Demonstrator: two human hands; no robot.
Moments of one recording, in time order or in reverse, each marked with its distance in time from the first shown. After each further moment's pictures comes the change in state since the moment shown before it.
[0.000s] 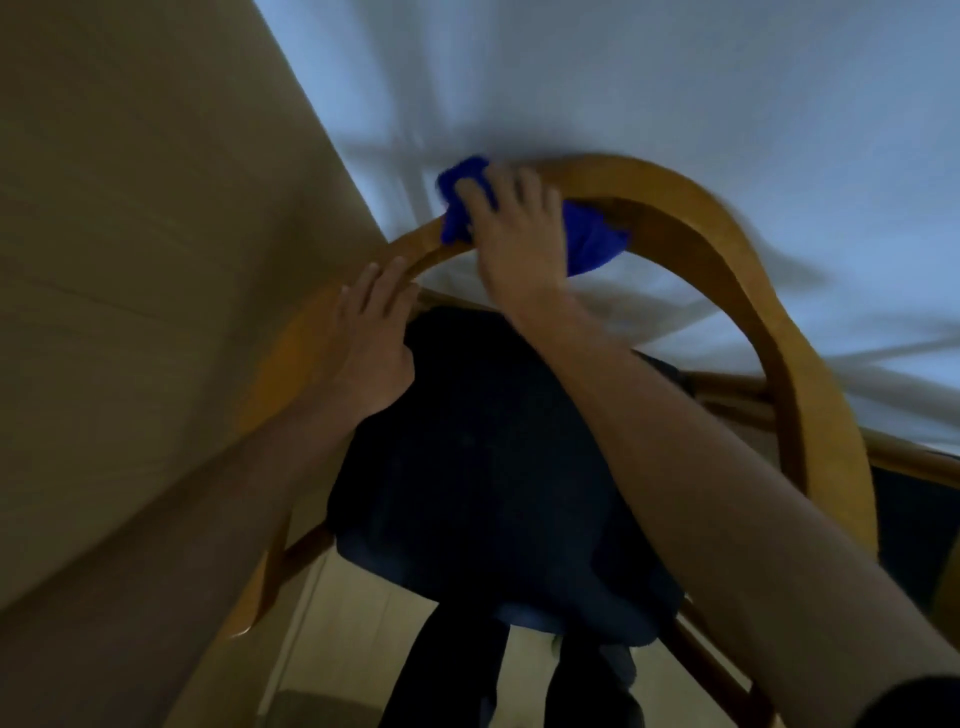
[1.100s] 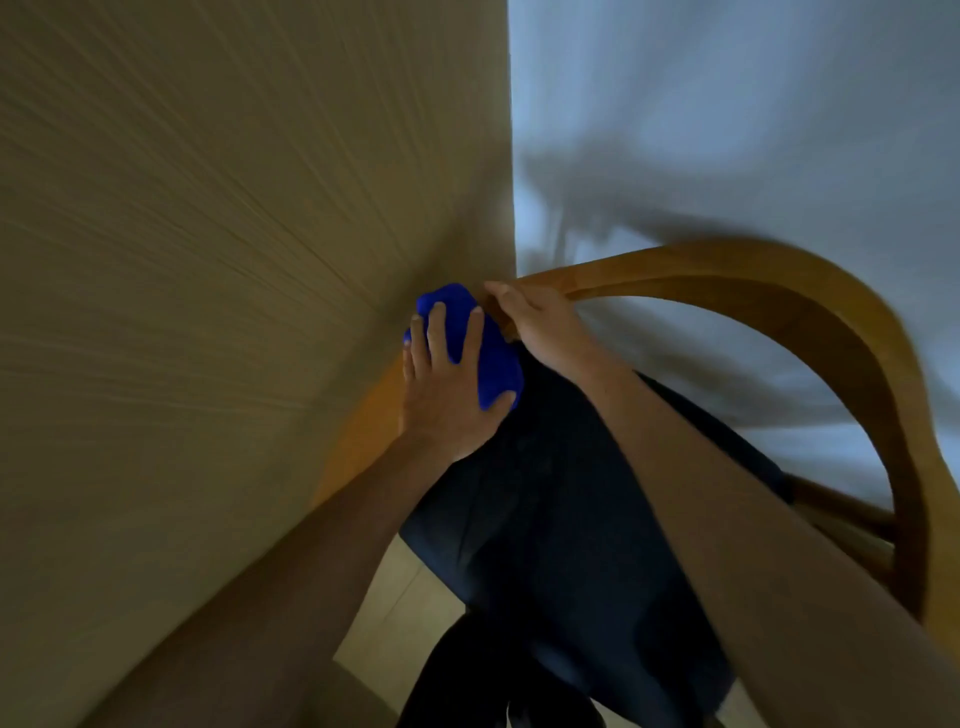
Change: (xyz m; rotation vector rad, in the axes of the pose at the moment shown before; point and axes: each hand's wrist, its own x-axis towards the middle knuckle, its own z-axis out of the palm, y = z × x) left_hand -0.061 -0.026 0.015 -0.117 0.086 -0.400; right_hand 0.003 -0.097 -0.015 0.758 -0.702 -0.115
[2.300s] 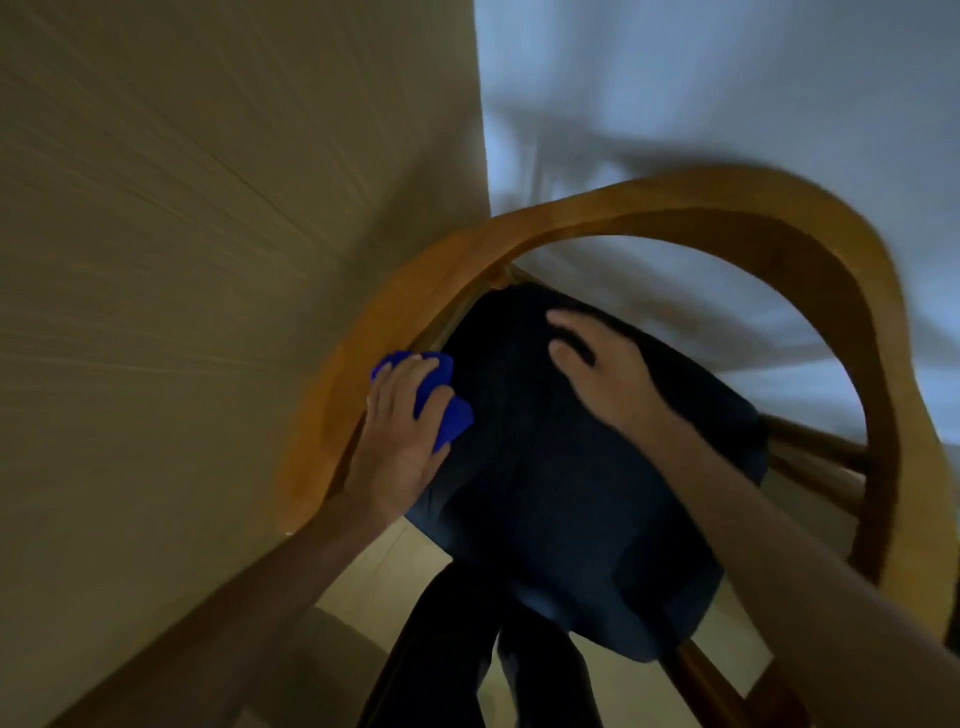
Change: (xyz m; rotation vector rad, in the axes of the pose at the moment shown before) left_hand -0.080 -0.034 0.039 -0.019 0.226 0.417; right_hand -0.106 0.063 0.012 0.080 0.111 0.155
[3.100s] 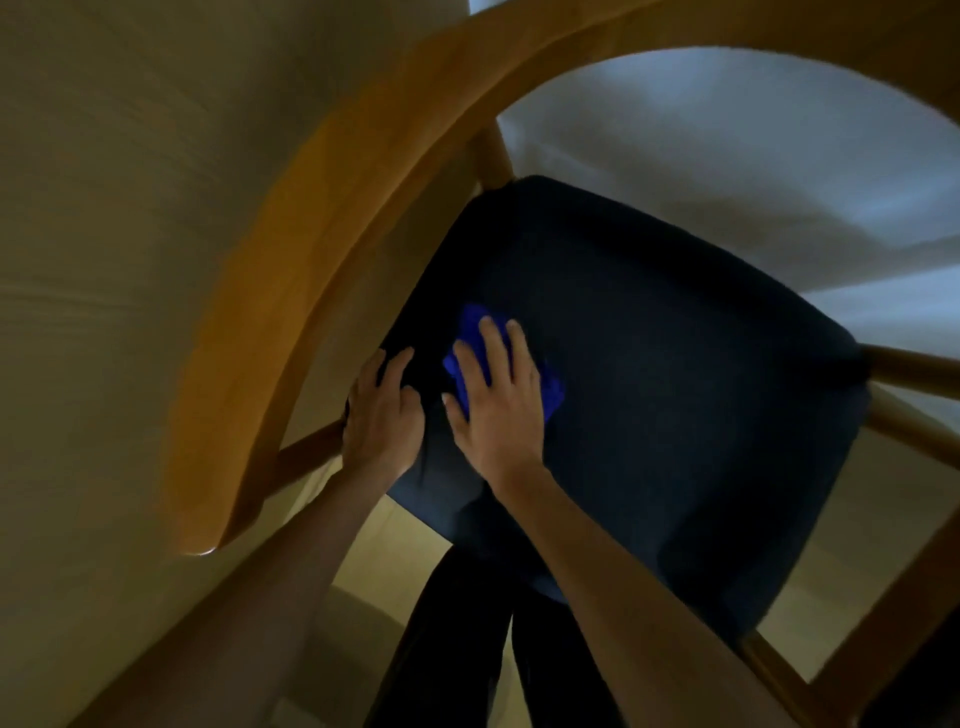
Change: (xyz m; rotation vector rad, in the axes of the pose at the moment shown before) left_hand -0.023 -0.027 0.133 -0.431 -0.375 -0.876; right_hand -0.011 0.076 0.226 -0.455 0.184 -0.093
